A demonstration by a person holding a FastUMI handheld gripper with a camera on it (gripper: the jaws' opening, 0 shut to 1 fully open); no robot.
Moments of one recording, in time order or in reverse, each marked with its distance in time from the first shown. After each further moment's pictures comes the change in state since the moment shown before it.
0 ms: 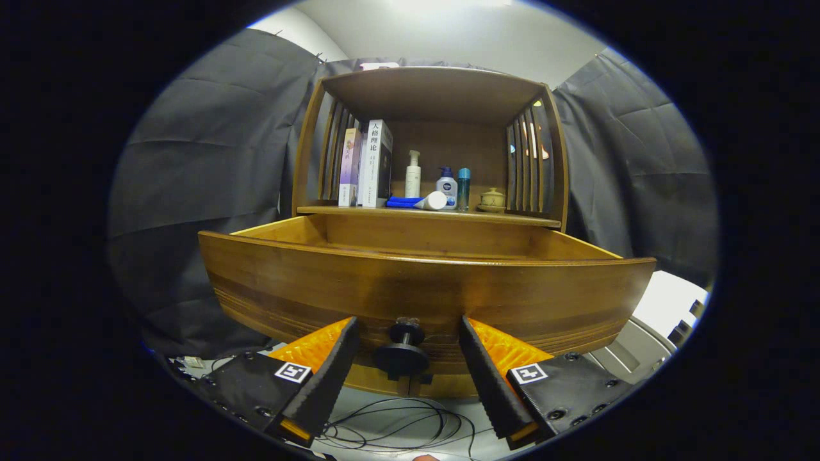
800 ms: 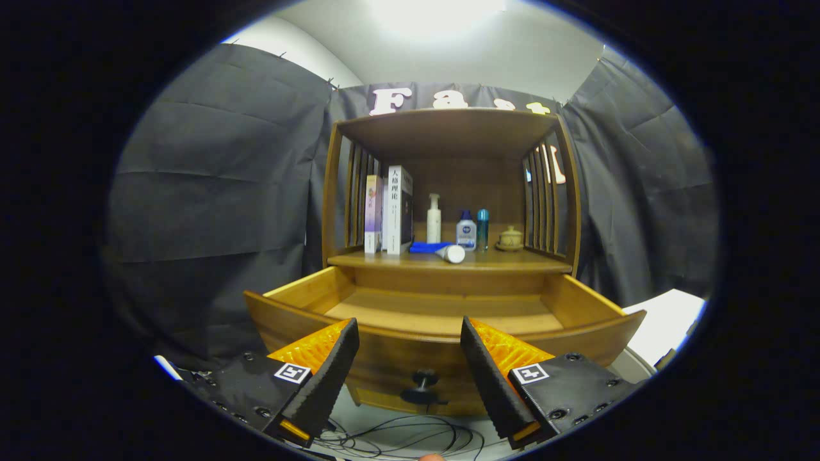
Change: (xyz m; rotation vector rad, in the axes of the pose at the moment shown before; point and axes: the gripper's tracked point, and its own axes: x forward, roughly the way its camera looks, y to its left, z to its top) arm -0.037 0.016 0.062 0.022 -0.086 0.136
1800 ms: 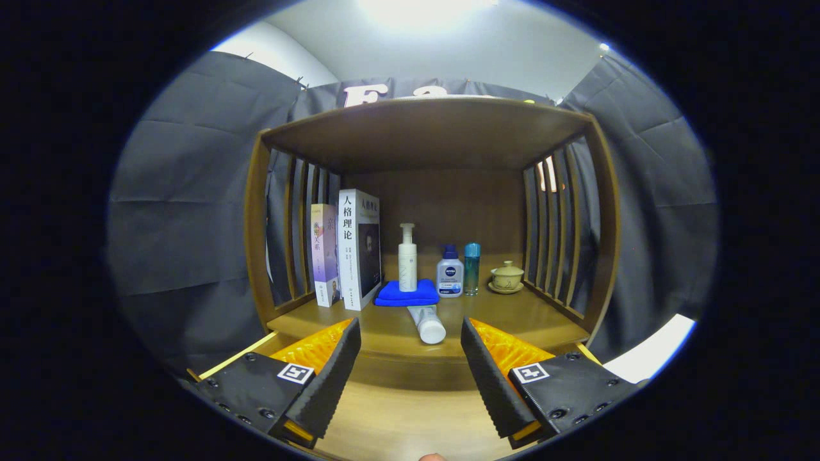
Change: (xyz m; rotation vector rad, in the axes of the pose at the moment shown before) arm 0.146 -0.055 0.133 0.034 -0.056 -0.087
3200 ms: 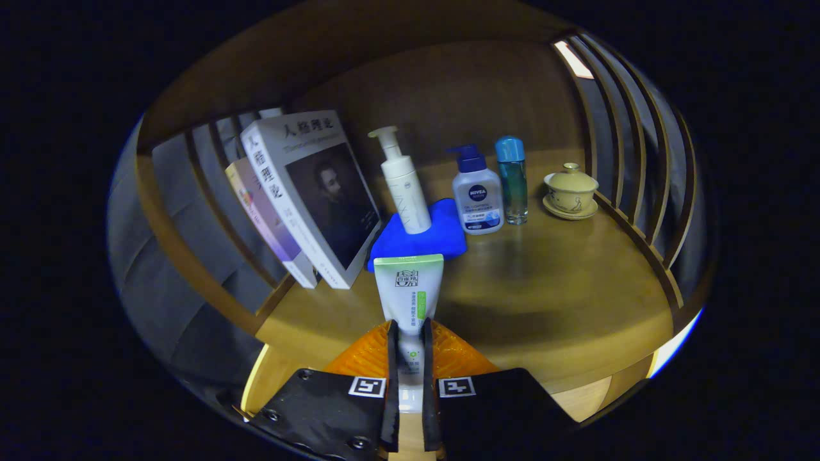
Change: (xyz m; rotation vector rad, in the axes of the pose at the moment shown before) arm 0.176 -0.015 -0.047 0.259 0.559 0.146
